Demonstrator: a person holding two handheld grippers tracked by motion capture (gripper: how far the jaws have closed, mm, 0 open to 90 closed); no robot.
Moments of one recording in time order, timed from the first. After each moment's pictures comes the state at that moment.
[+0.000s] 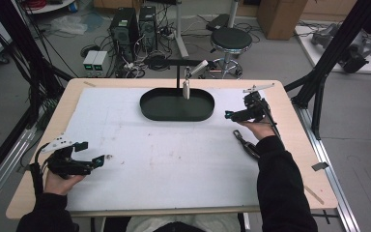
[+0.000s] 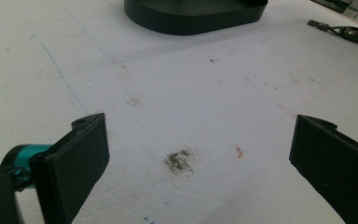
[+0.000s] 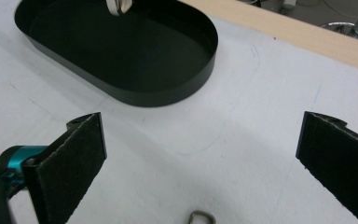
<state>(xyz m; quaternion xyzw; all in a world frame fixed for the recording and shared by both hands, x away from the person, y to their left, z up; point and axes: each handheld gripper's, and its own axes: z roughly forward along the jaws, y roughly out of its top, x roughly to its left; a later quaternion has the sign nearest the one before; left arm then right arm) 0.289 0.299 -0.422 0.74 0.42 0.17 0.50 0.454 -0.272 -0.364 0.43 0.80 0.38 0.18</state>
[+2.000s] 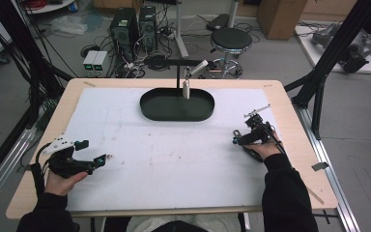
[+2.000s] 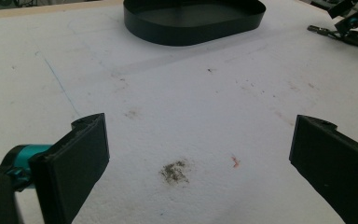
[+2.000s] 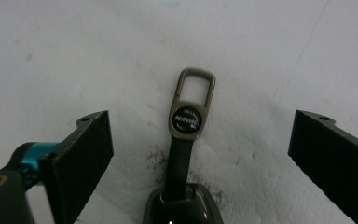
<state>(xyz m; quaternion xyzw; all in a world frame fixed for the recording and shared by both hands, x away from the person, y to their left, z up) 0.285 0.292 -0.416 0.73 0.41 0.19 0.51 0.421 -0.293 -0.421 0.46 0.85 0.24 0.14</state>
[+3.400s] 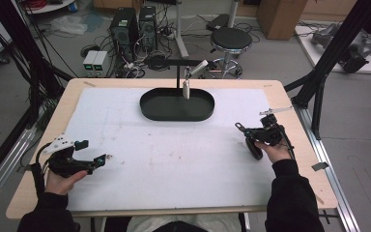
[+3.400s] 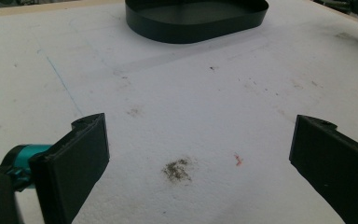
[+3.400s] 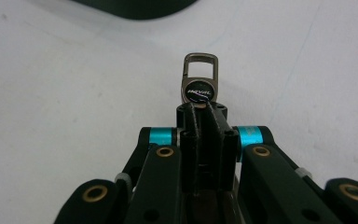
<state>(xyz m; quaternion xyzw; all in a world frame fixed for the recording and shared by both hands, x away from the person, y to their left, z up) 0.286 0.292 -0.417 0.74 0.41 0.19 0.50 0.396 -0.319 -0.396 0.47 0.80 0.36 0.11</state>
